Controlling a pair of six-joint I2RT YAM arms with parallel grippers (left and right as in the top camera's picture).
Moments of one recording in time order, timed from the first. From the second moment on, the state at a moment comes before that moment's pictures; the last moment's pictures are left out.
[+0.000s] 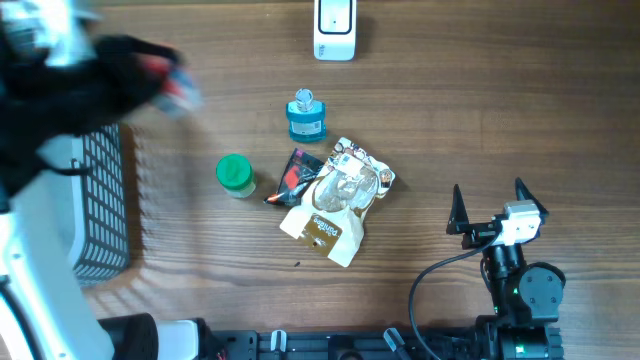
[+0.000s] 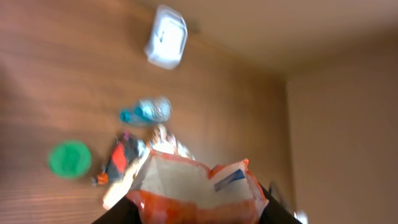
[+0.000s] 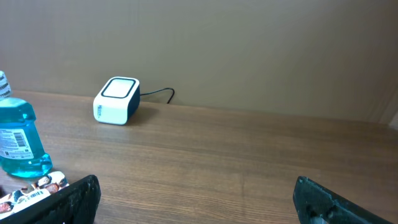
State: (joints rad) left arm 0.06 1.55 2.30 -1.58 0.57 -0.38; right arm 0.00 0.02 0.01 0.00 -0.08 -0.07
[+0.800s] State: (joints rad) left arm -0.72 2.07 1.88 -1.05 0.22 -0.36; right arm 0.00 0.02 0.01 0.00 -0.08 -0.07
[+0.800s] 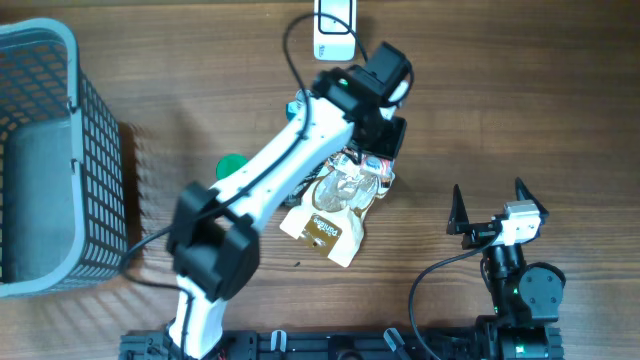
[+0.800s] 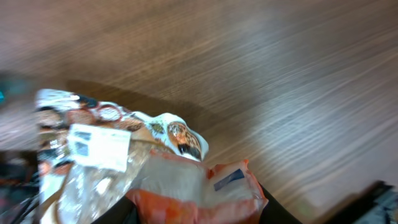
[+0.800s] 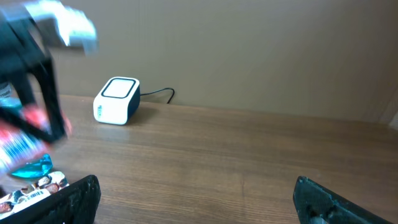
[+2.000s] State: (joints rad) left arm -0.79 2.27 1.86 -0.77 0.26 0.20; right arm 0.00 0.02 0.18 -0.13 -0.09 -0.02
